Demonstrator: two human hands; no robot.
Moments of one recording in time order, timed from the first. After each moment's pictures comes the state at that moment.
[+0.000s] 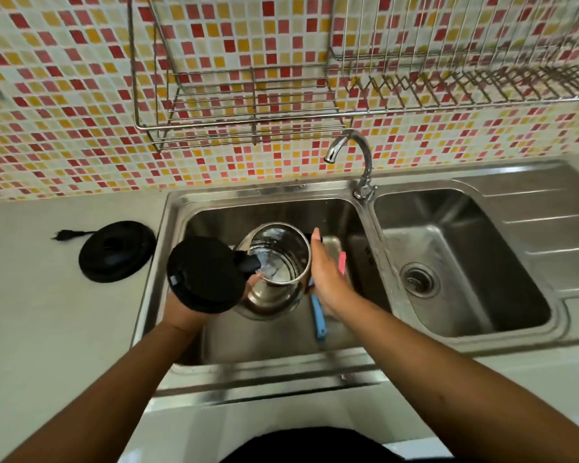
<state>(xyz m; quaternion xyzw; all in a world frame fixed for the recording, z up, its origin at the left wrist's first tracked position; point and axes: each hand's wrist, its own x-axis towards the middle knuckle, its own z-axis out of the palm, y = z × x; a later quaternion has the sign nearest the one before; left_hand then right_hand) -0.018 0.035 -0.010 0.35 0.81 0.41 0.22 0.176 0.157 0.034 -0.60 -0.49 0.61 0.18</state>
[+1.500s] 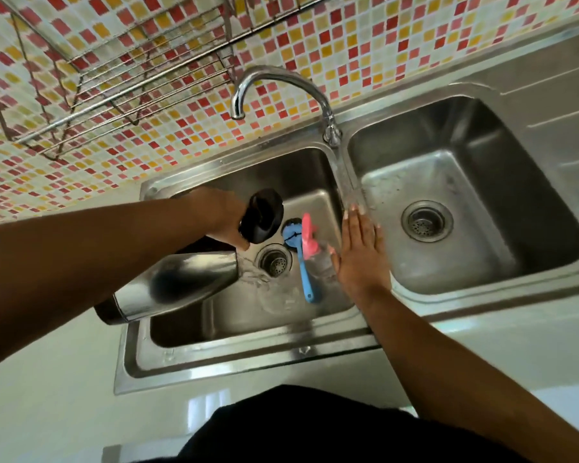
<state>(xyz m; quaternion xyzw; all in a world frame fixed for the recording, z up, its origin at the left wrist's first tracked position) 0.113 0.205 0.097 0.64 0.63 -0.43 0.08 0.326 0.200 -0.100 -0.54 -0.83 0.11 0.05</state>
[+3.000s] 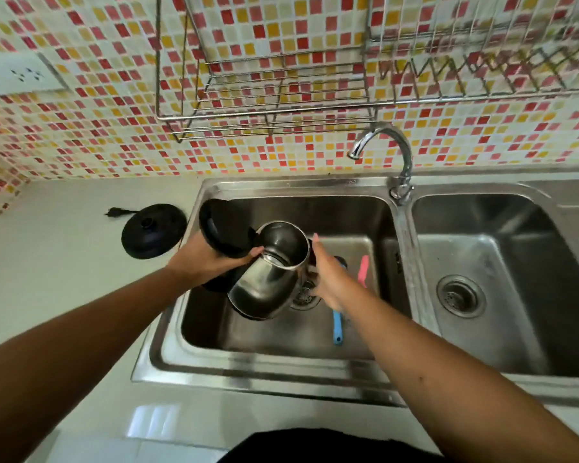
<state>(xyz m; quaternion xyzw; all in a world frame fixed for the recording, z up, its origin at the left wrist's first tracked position) -0.008 0.064 0.078 0.49 0.76 0.32 0.28 0.176 0.184 0.009 -0.47 -0.48 0.73 0.08</state>
